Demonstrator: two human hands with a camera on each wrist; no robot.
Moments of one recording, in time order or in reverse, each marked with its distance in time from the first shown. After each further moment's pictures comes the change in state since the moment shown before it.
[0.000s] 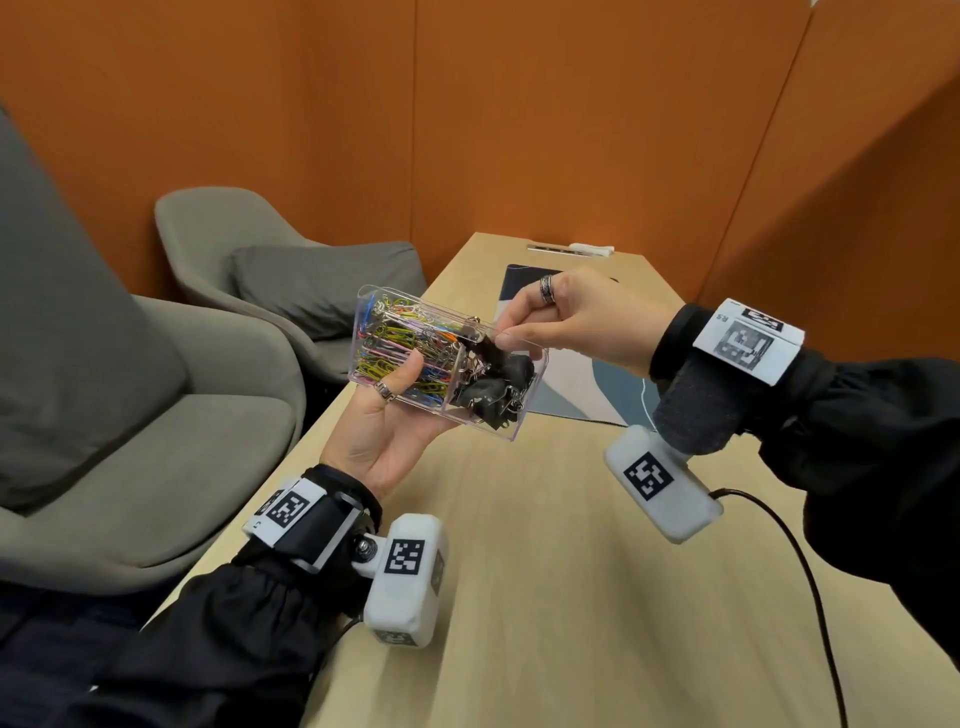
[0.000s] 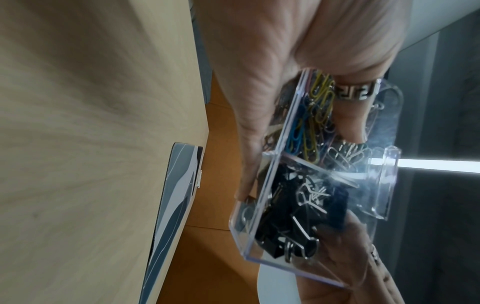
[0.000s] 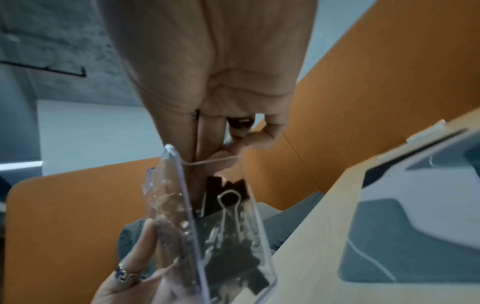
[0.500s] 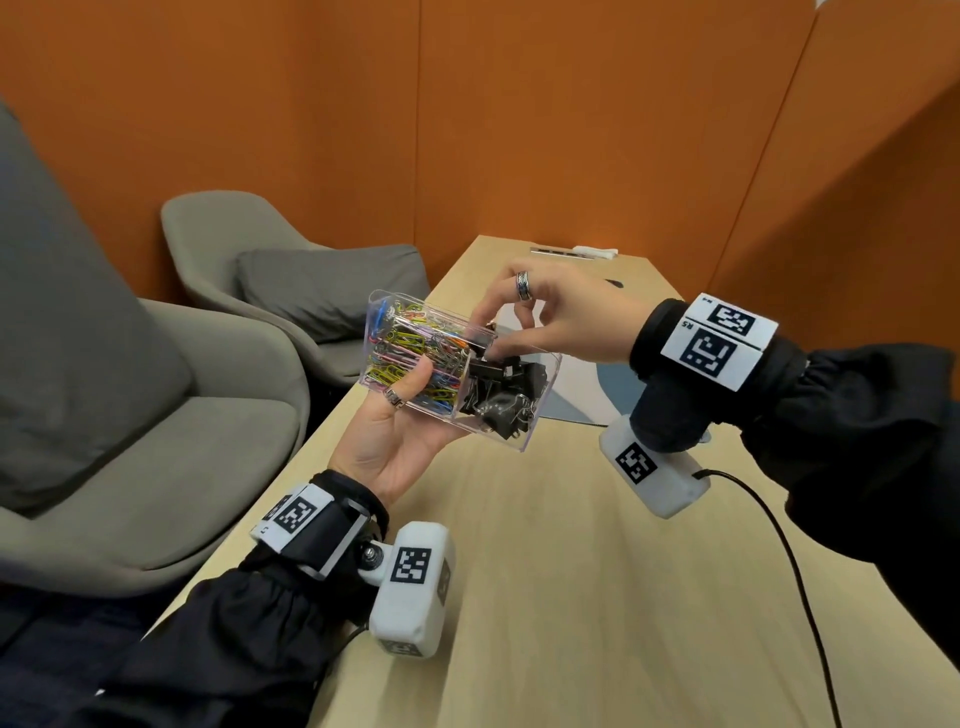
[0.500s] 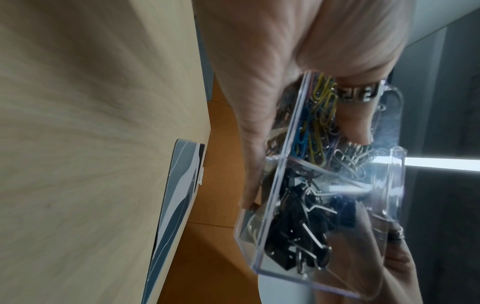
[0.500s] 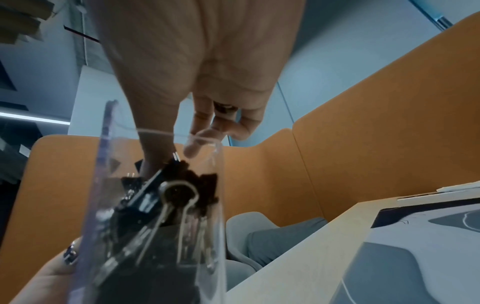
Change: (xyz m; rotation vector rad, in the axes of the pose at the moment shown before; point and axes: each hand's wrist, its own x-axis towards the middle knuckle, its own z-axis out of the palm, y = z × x) left_hand 0.001 -0.002 0.001 -0.003 -0.032 -0.037; right_hand 0.017 -0.006 0.000 -0.426 -0.013 -0.222
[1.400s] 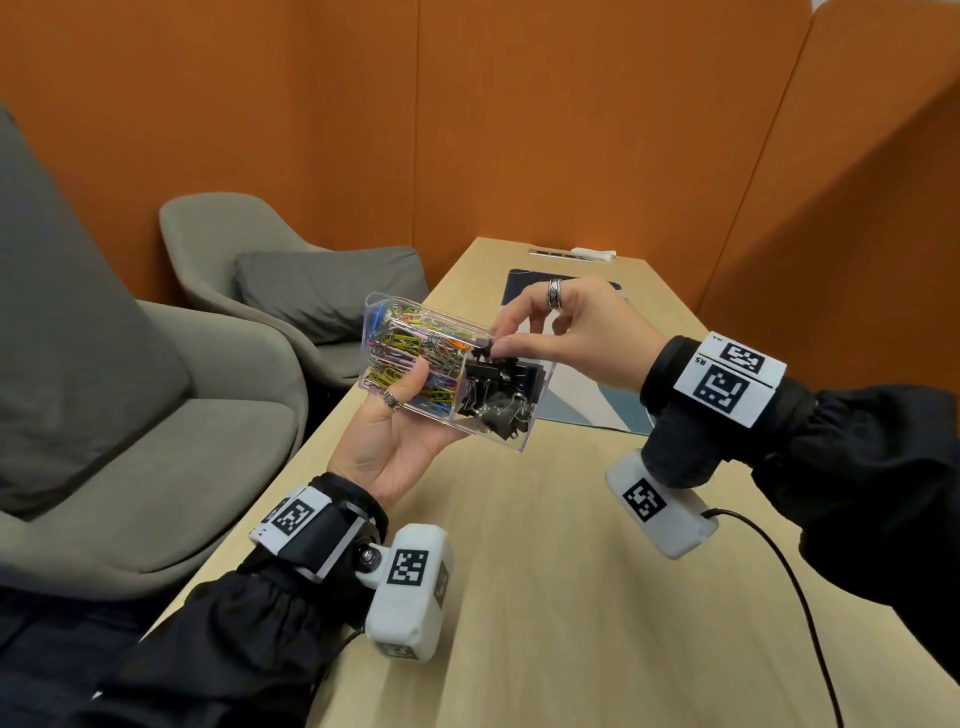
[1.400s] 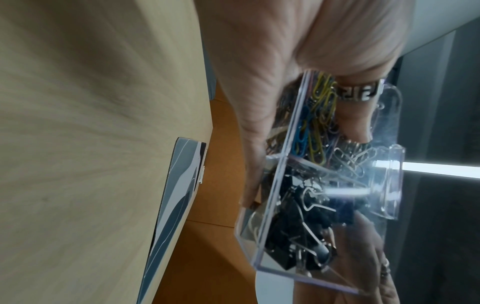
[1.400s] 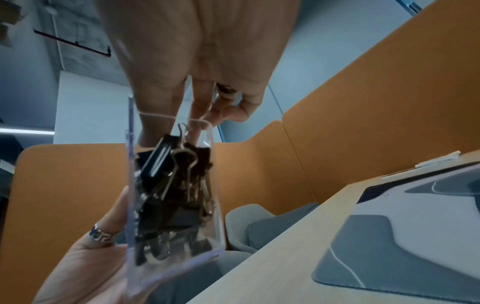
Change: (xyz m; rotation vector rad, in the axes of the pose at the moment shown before) left_hand -0.002 -0.002 0.000 -0.042 -0.003 -0.010; right_hand -0.018 0.009 0.015 0.266 0.217 0.097
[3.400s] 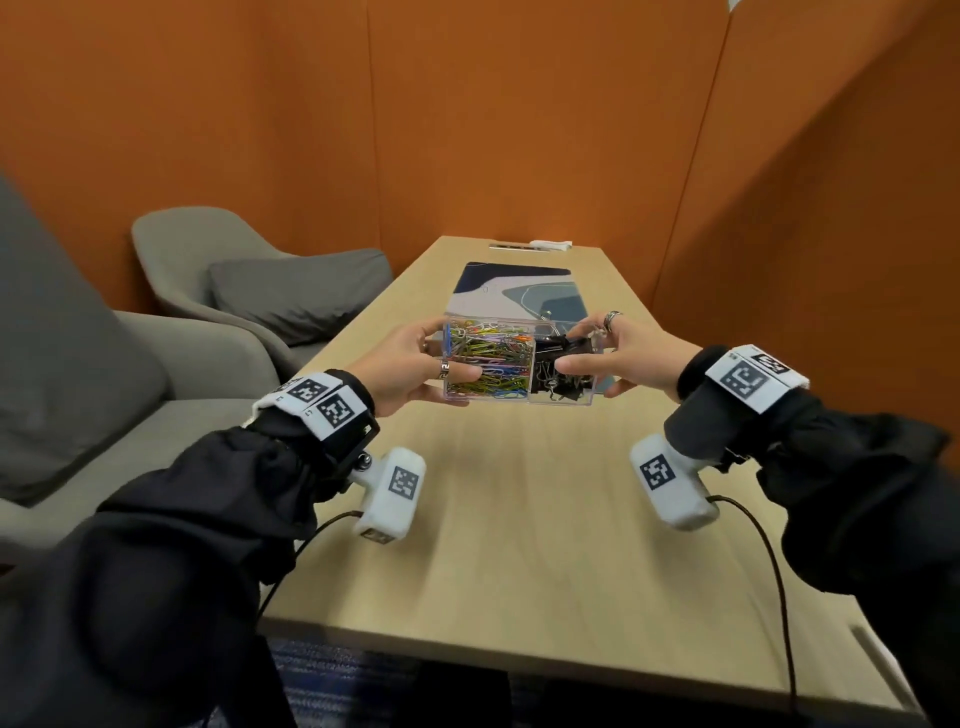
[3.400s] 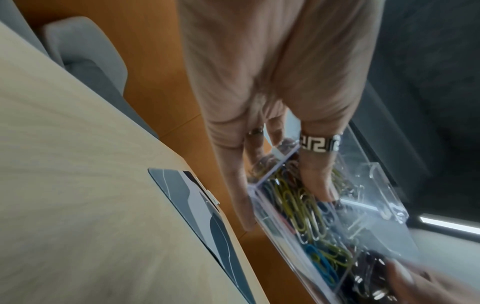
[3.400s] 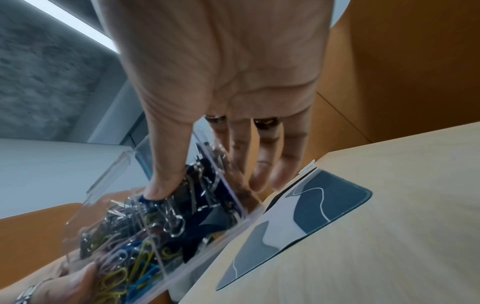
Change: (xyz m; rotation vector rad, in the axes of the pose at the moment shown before) left_hand 0.019 -0.039 0.072 0.997 0.028 -0.247; right_hand -0.122 0.052 -0.073 0.029 -0.006 0.558
